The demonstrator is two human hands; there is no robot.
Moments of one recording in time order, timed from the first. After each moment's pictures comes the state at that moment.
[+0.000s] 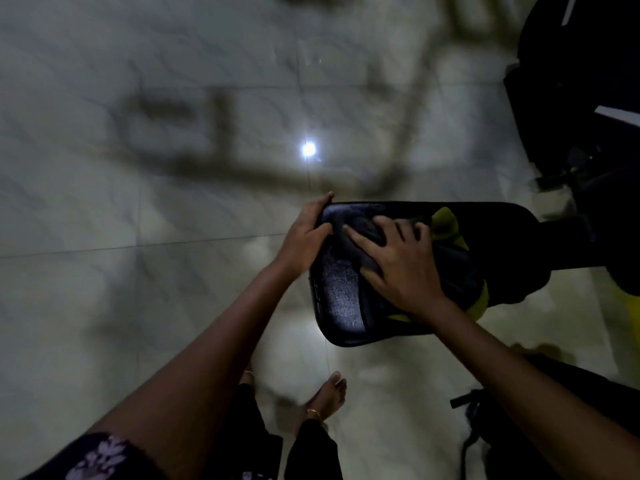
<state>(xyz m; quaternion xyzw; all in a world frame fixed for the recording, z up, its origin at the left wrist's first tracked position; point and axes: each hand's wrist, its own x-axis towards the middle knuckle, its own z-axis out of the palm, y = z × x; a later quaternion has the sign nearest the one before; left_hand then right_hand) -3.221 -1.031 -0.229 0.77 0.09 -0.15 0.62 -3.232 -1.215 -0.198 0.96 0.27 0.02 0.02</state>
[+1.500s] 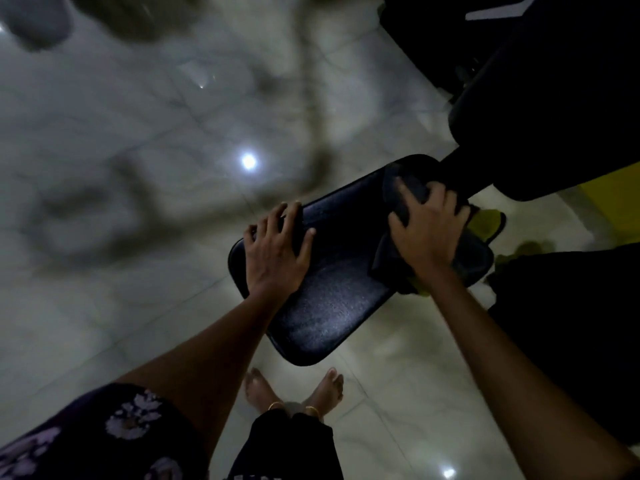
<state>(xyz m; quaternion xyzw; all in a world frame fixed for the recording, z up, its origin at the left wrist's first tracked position) -3.201 -1.089 -0.220 0.97 -0.15 -0.05 0.16 -3.235 -1.308 -0.186 0.97 -0.22 0.01 0.00</state>
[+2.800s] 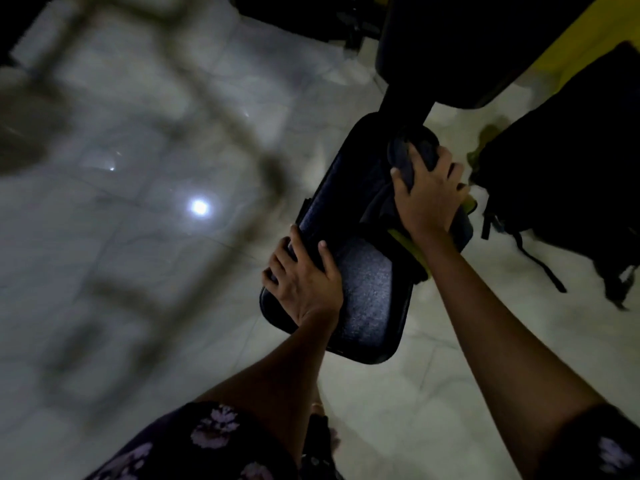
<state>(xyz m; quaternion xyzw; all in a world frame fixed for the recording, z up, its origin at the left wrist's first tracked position) -3.199 -1.097 -0.222 0.97 -0.16 -0.08 0.18 -3.244 -1.278 -0.197 0.83 -0.56 0.05 -0.06</state>
